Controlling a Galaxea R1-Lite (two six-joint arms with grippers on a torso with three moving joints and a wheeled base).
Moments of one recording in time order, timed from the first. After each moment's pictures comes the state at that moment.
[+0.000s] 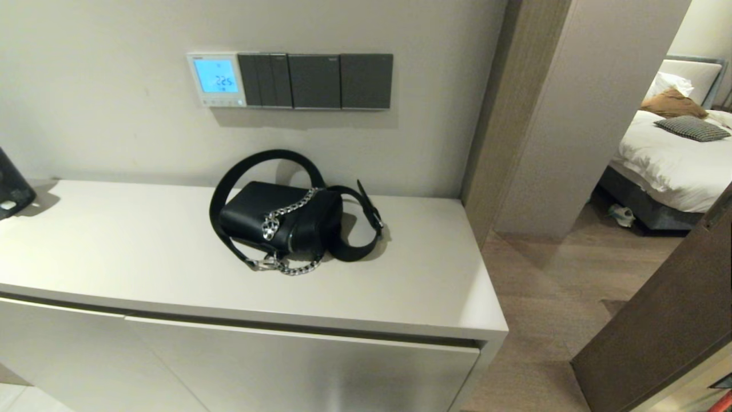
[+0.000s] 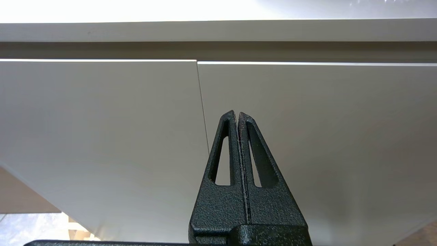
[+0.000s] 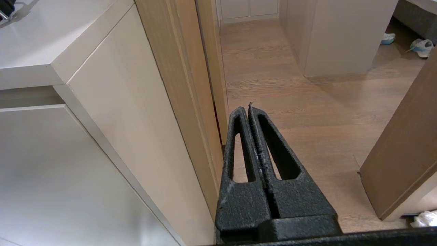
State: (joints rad) left arm 0.00 0.00 0.00 0.02 -0.01 0.06; right arm 0.00 0.00 0.00 0.01 0.00 0.03
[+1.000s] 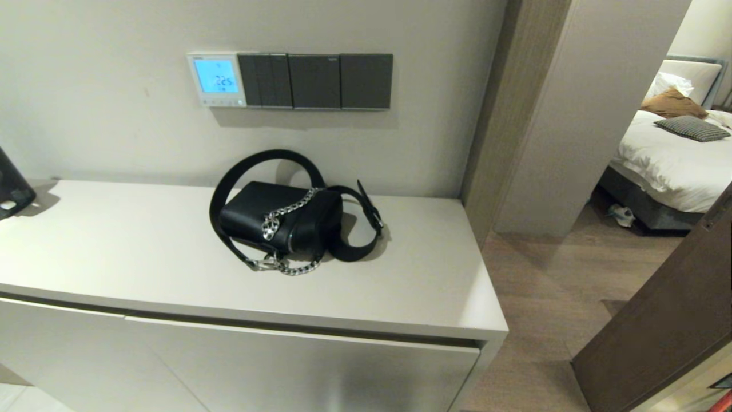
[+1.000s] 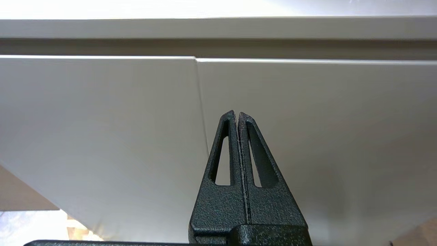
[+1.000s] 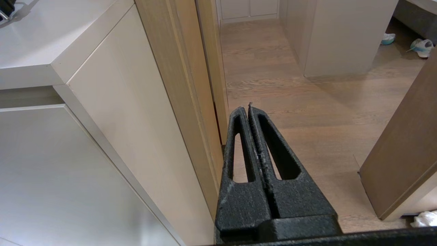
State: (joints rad) left arm 0.00 0.00 -0.01 0.03 -0.02 0.05; right arm 0.00 0.00 0.00 0.01 0.00 0.03
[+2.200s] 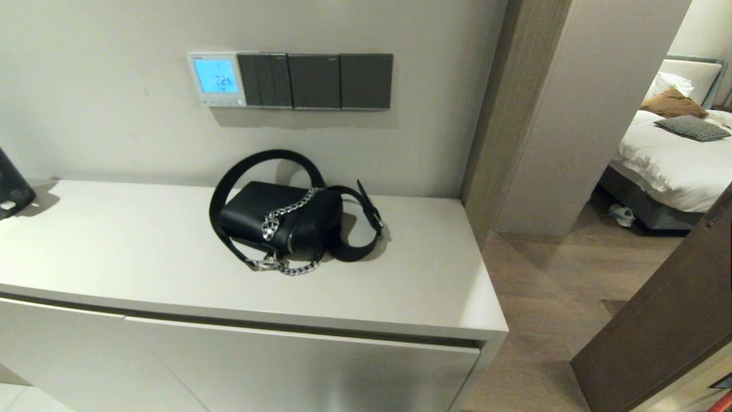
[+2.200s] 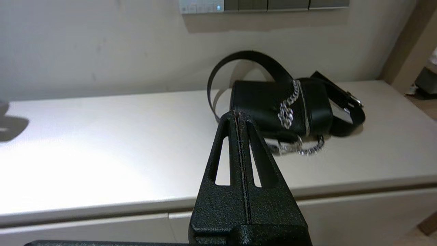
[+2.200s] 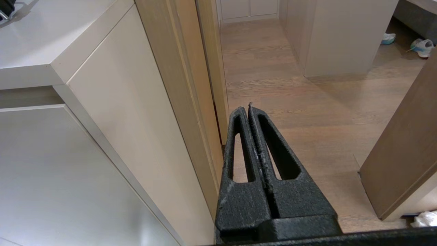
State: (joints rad) left arm 0.00 0.70 -0.72 -0.04 -0.22 0.03; right arm 0.00 0.00 0.00 0.01 0.00 0.03
